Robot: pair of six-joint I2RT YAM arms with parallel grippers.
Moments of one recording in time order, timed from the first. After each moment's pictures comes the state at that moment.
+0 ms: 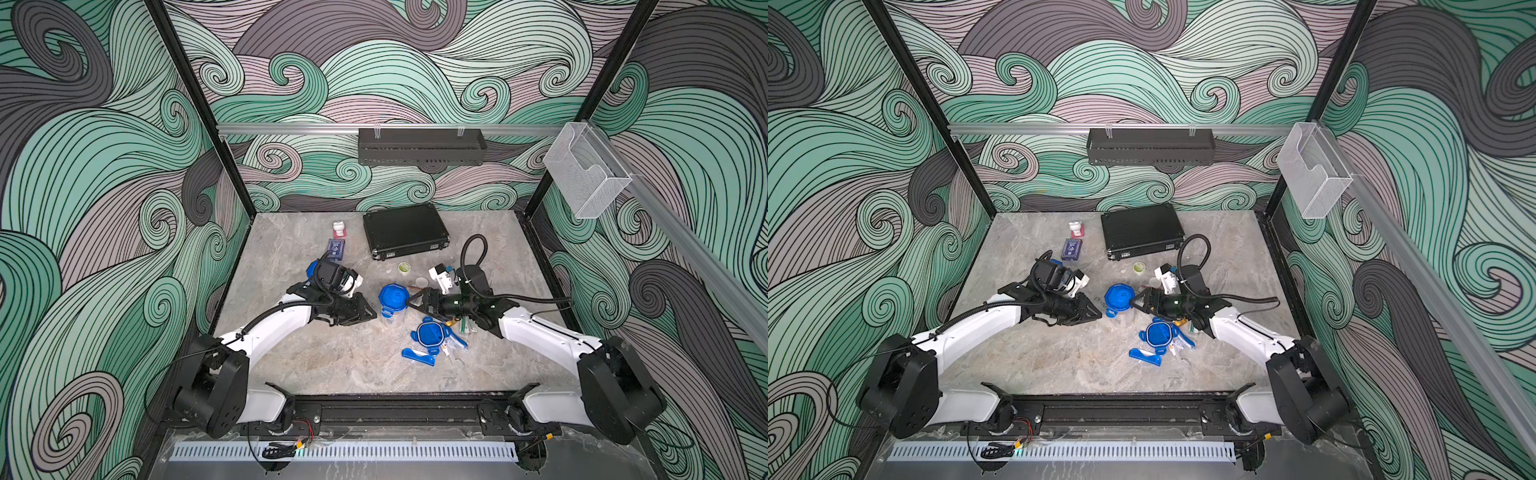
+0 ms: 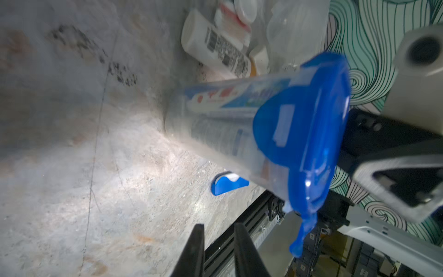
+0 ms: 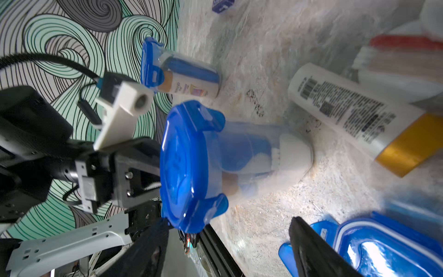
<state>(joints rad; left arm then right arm) -0.46 1.35 0.81 -0.51 0.63 -0.59 0.50 1.35 0.69 -0.01 -0.65 0.74</state>
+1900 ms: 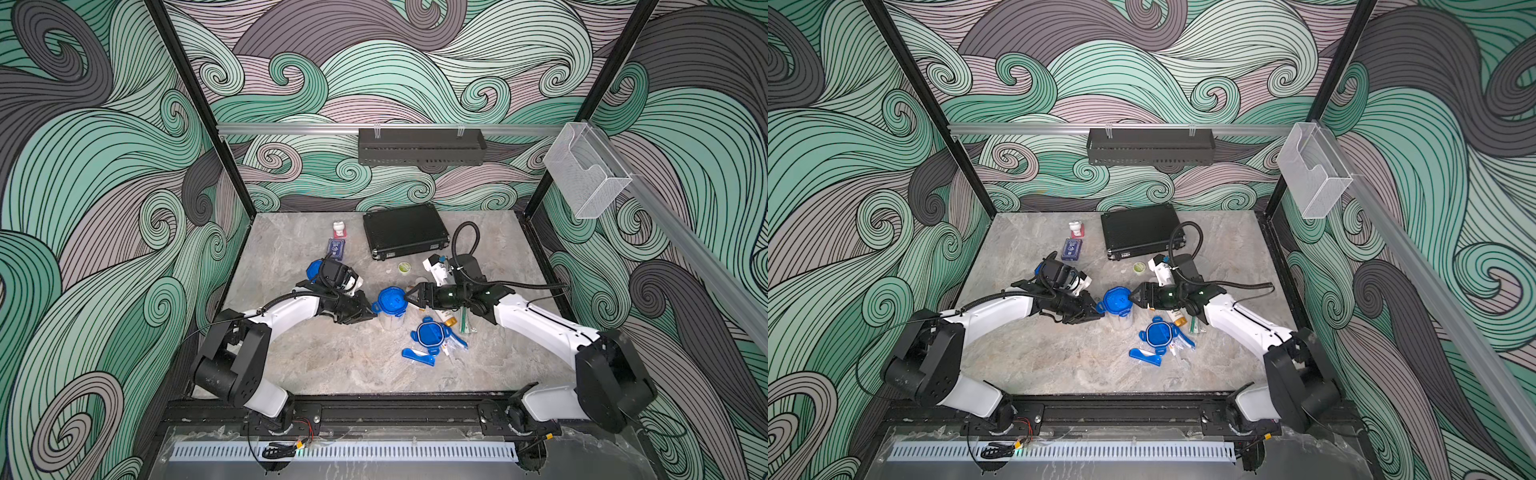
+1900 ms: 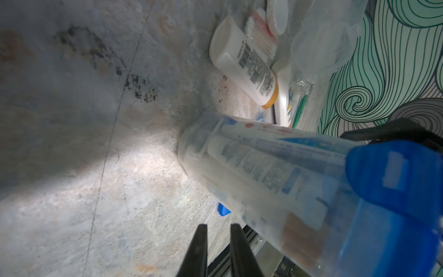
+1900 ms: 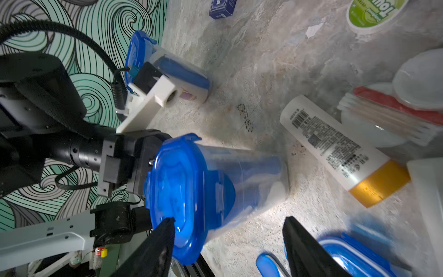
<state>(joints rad) -0.41 1.51 0.83 -0.39 0.67 -0.64 0.52 1.43 0.84 -0.16 -0.58 0.57</state>
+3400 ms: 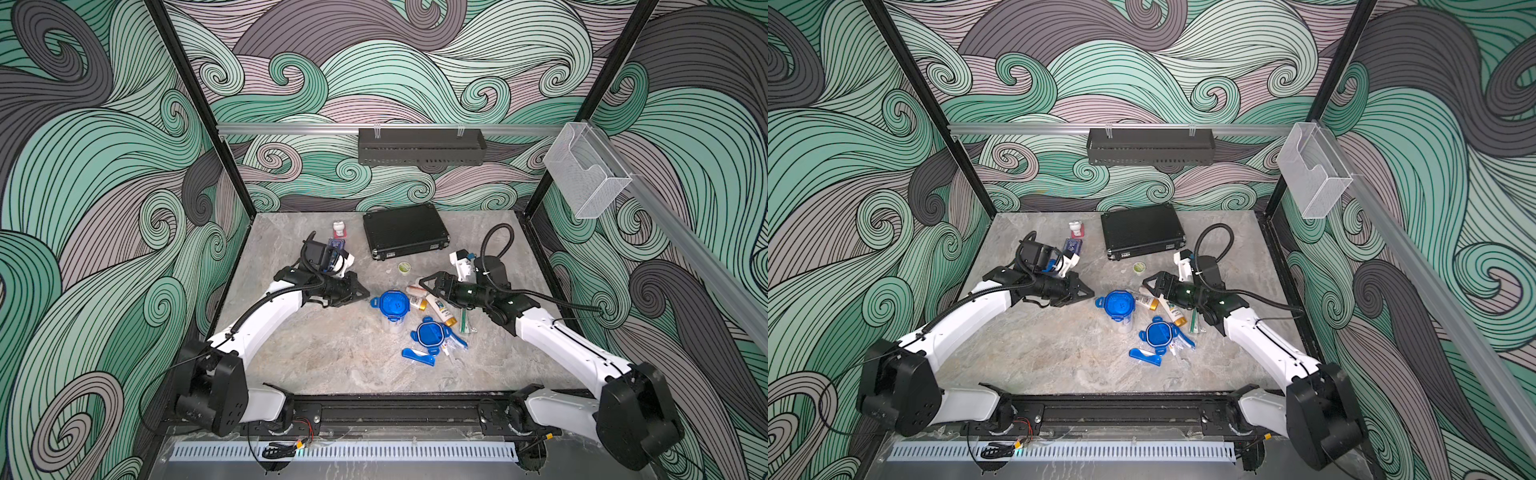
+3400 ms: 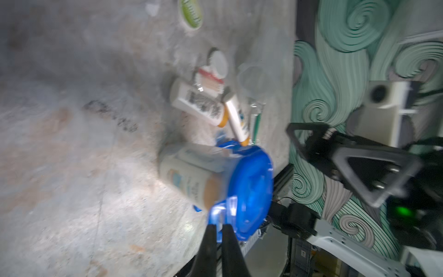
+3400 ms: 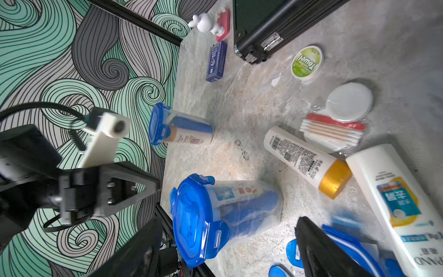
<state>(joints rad) -0.35 1.34 1.03 -0.58 0.72 -0.60 0.41 1.20 0.72 -0.11 -0.51 0.75</state>
